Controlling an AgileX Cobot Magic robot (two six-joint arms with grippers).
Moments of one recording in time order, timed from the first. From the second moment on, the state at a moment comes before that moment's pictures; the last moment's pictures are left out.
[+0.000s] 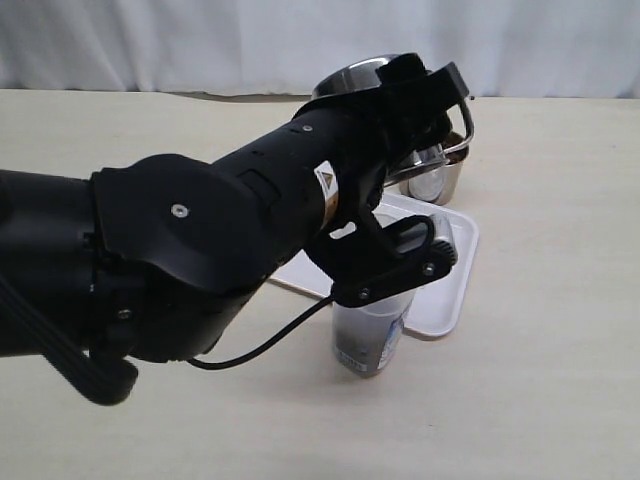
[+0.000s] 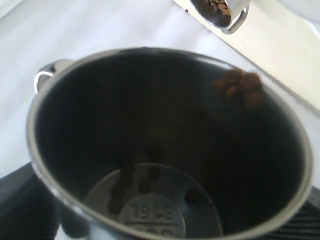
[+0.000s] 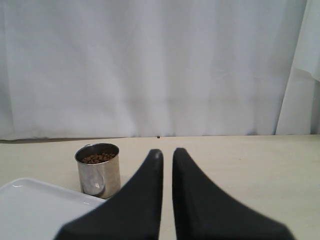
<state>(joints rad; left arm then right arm) -1.16 1.62 -1.03 1.73 0.66 0.35 0.10 0.00 0.00 -0.01 0.09 -0.01</state>
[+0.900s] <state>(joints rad) -1.16 1.62 -1.03 1.73 0.56 0.69 0.10 0.00 0.00 -0.01 0.09 -0.01</state>
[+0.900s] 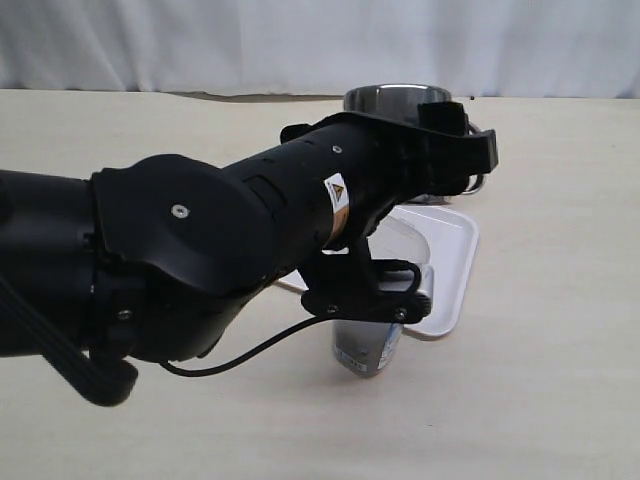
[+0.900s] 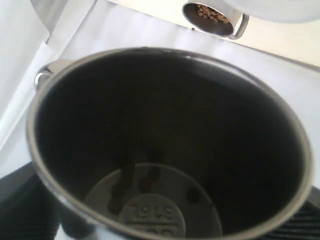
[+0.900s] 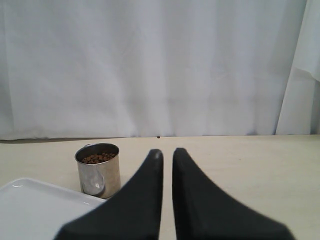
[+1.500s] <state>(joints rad) -1.16 1.62 -1.03 1.73 0.55 0.80 0.10 0.00 0.00 -0.01 0.09 -0.01</state>
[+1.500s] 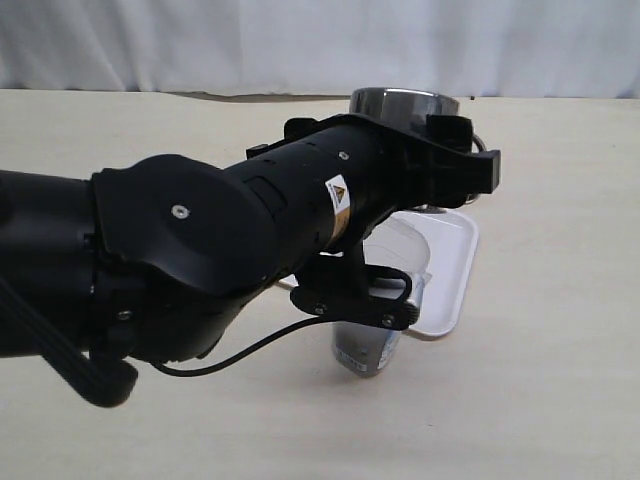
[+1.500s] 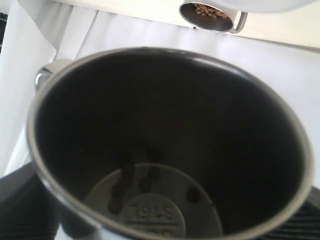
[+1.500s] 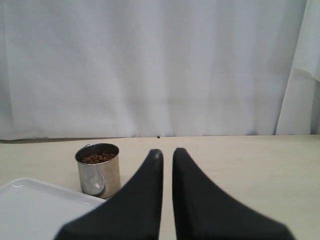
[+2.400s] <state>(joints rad) -1.05 1.49 -1.03 1.59 0.42 0.09 0.10 0.00 0.00 -0.01 0.09 -0.01</state>
